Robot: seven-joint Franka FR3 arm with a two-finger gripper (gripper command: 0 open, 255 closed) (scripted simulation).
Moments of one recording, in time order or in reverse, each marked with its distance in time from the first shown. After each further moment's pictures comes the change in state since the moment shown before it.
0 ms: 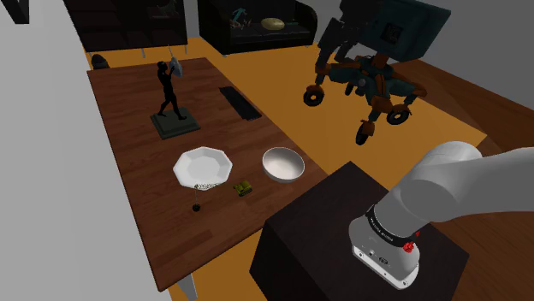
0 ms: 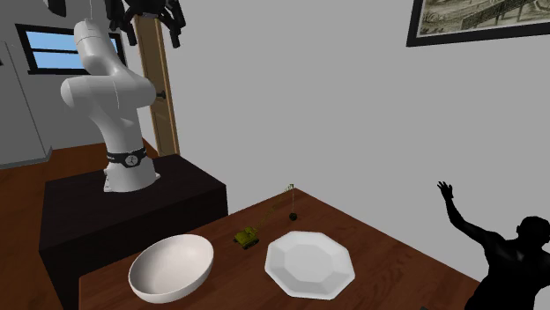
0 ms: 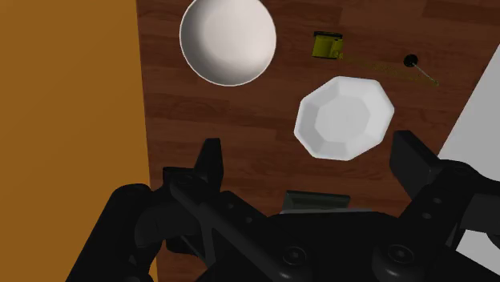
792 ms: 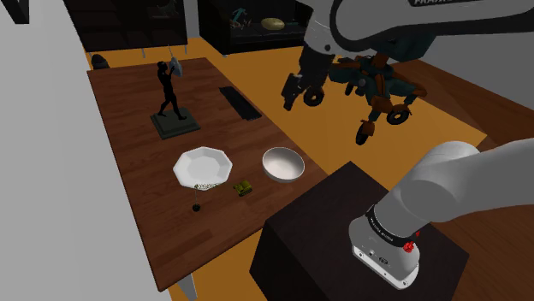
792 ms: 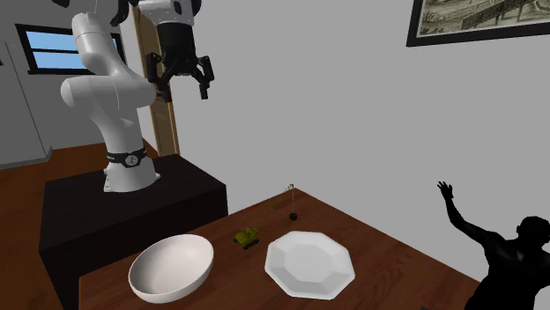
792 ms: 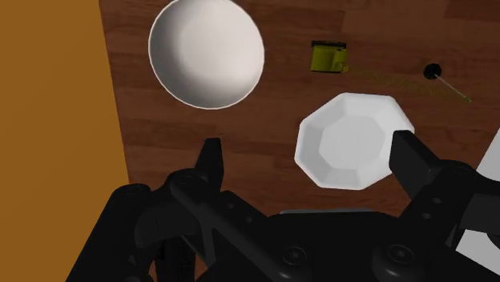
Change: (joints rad) arm 0.012 0.117 0.131 -0.211 0.035 0.298 0.129
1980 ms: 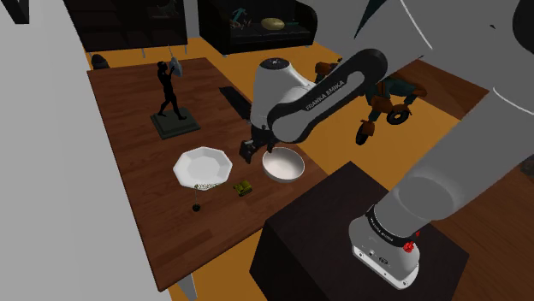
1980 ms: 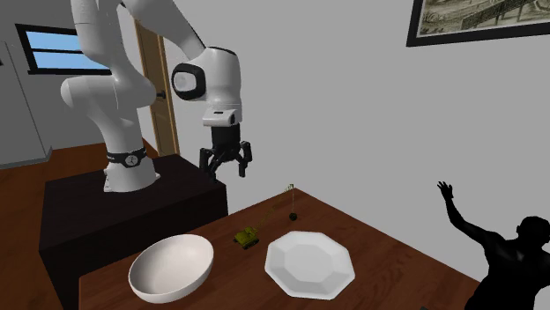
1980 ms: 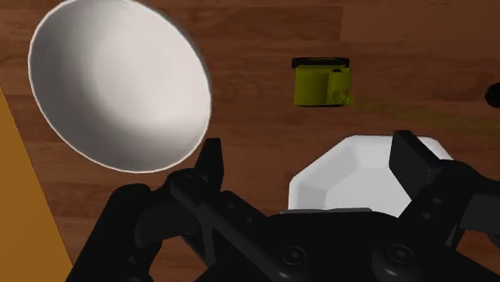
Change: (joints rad) arm -0.065 0.638 0.236 -0.035 -0.232 0.578 0.422
